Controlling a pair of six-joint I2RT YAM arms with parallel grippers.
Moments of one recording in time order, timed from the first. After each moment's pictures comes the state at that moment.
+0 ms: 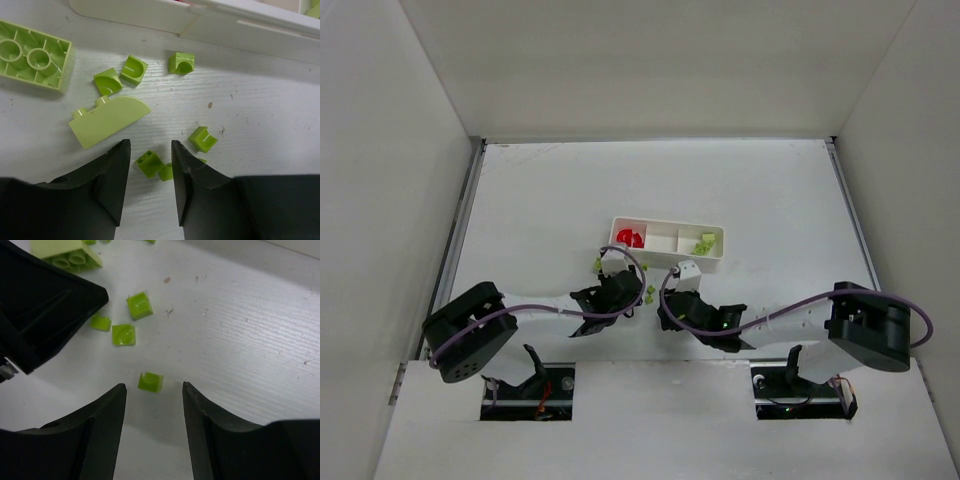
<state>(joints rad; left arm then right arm) -0.99 1.39 0.44 0.19 -0.53 -0.83 1.22 1.42 0.54 0.15 0.54 0.73</state>
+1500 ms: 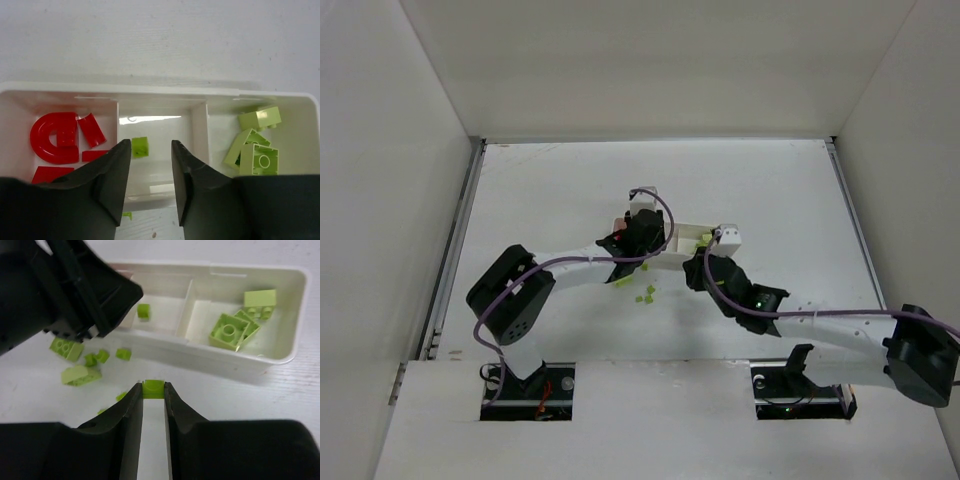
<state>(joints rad) -0.81 1.69 0.94 0.17 -0.42 -0.55 1.00 1.14 0.54 0.14 0.60 0.65</state>
